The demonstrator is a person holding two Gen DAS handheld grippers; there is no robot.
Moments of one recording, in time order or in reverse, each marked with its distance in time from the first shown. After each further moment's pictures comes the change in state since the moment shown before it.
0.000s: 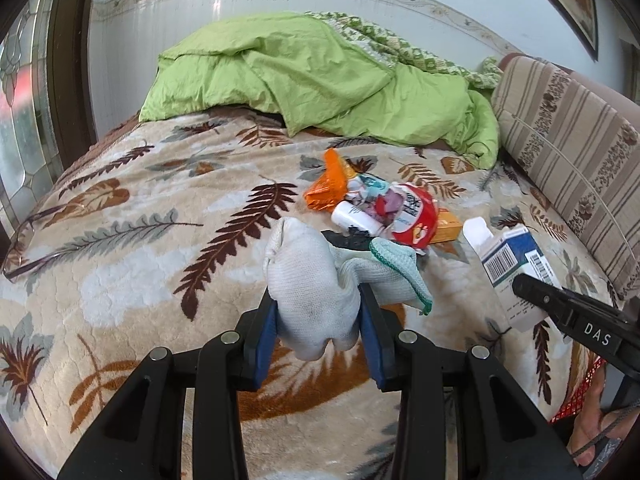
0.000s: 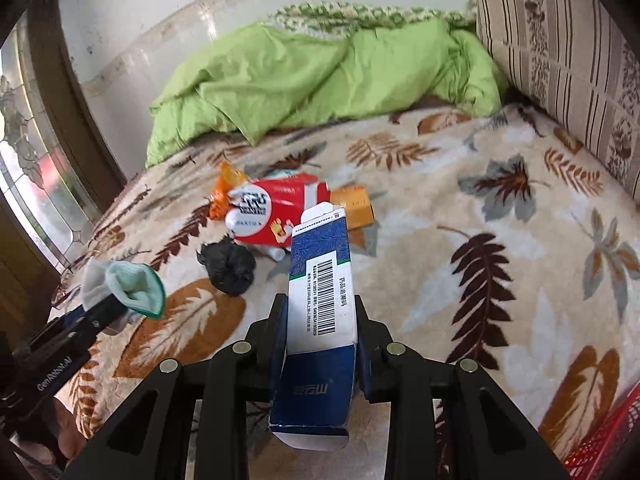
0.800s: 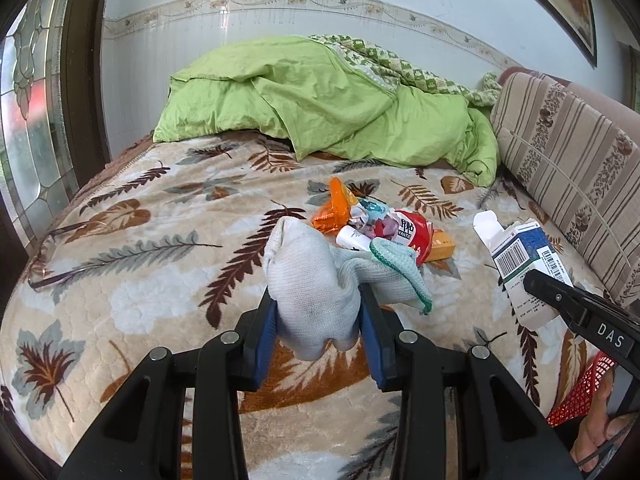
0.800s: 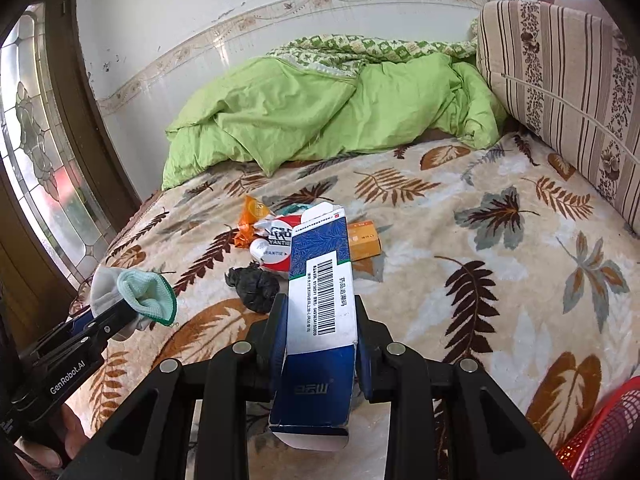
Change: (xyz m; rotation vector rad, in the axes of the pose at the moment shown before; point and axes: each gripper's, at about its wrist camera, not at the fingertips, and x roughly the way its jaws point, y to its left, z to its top) left arm -0.038 0.001 0.009 -0.004 -0.062 0.035; right arm -0.043 0.015 0.005 -0.012 -0.092 0.017
